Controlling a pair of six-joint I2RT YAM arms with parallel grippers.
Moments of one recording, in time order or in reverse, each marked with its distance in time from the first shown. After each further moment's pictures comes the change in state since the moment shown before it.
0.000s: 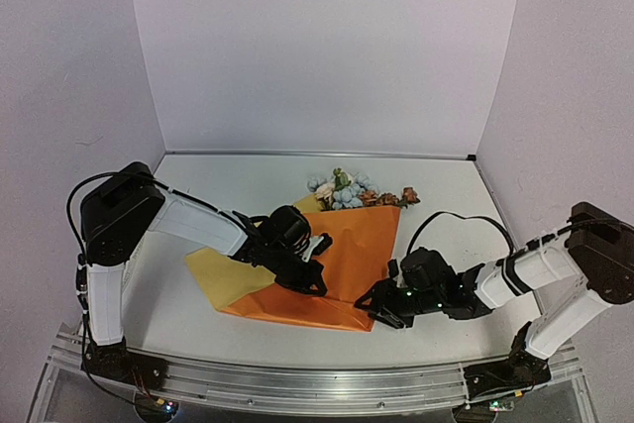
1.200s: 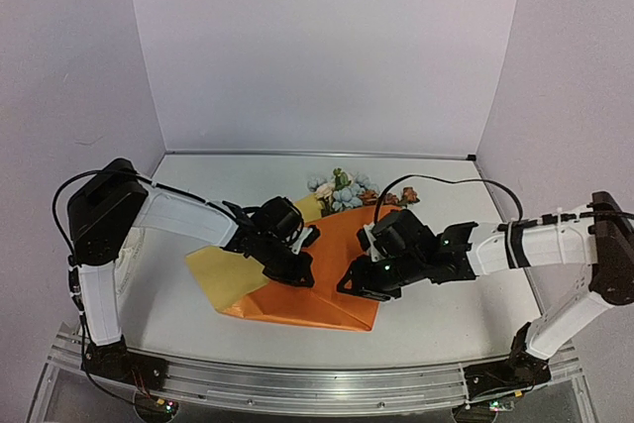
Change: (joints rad) left arm 0.027 -0.077 0.003 -0.127 -0.094 0.001; right arm 0.050 -0.012 0.410 -0.520 0.021 -0.309
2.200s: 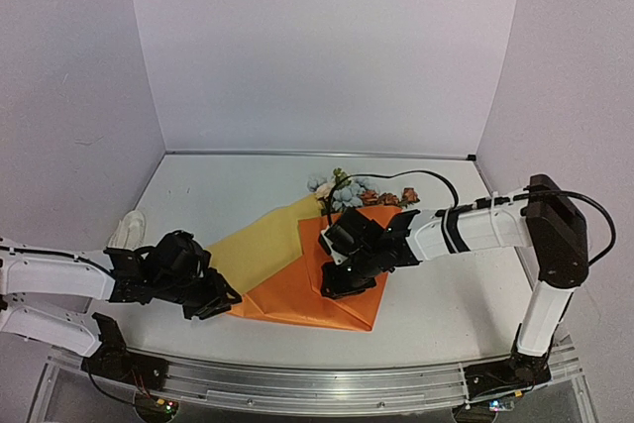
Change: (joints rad) left arm 0.029 -0.832 -0.734 0.048 -0.182 -0.728; right arm 0.027 0.331 0.315 -0.199 0.068 -0.309
